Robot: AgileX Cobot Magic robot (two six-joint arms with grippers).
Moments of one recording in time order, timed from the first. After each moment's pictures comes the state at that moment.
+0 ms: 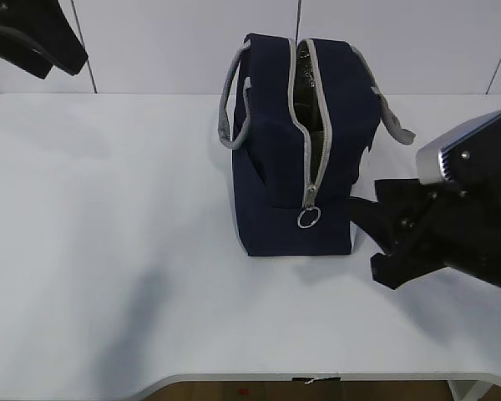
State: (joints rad) left arm -0.25 1.60 -1.63 -0.40 1.24 0.19; right arm 0.42 1.29 -0.43 -0.17 -0.41 0.03
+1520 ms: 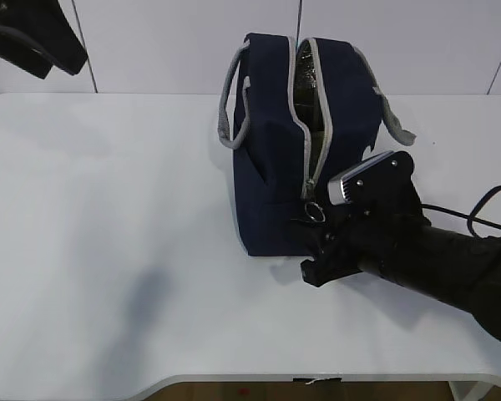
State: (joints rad) left arm -0.25 1.60 -1.63 -0.40 1.24 0.19; right arm 0.42 1.80 -0.58 -0.23 -0.74 0.08
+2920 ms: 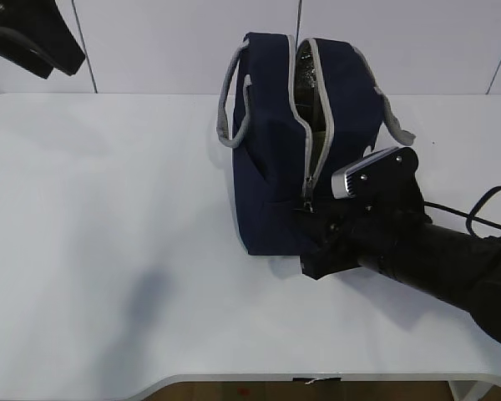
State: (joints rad) left arm -0.25 1.60 -1.63 -0.40 1.24 0.19; right arm 0.42 1.81 -0.58 -0.20 -0.78 0.08
